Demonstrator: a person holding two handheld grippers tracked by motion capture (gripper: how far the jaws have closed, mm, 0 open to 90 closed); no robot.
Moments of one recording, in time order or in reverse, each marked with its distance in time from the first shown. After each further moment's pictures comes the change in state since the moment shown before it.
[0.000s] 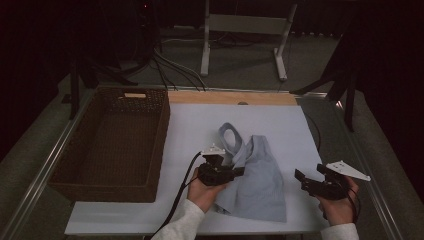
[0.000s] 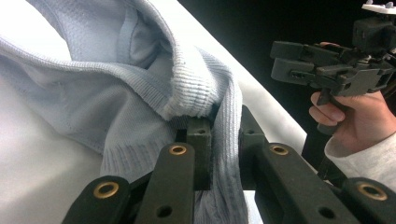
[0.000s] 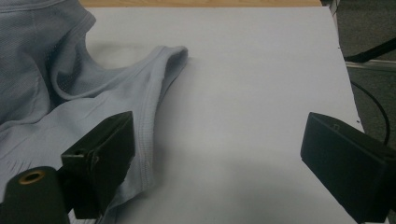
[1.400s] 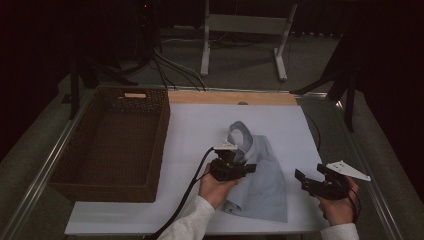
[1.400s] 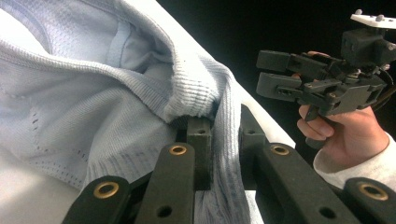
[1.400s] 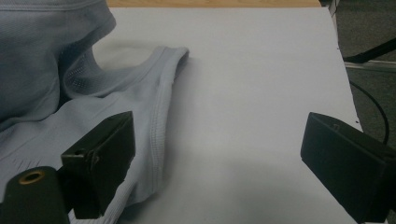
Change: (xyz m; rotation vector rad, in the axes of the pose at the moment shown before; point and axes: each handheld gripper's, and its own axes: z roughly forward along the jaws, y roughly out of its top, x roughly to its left) left arm -0.011 0.017 0.026 0.007 -0.044 0.001; right arm 0.000 0.000 0.000 -0.003 -0.003 -0.001
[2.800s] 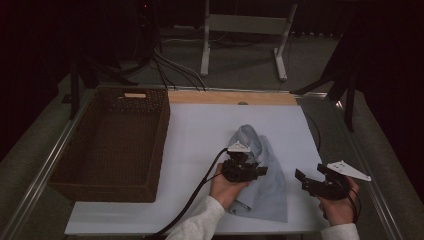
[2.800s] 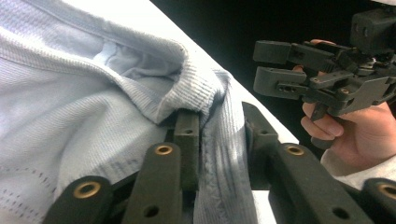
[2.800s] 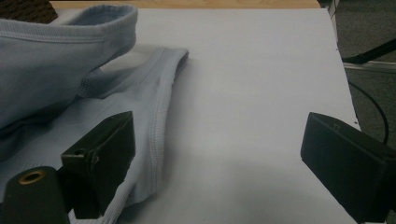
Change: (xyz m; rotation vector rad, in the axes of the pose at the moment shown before) left arm -0.009 0.000 0.030 0.025 -0.020 0.045; right arm 0.000 0.000 -0.001 -0.002 0.000 0.001
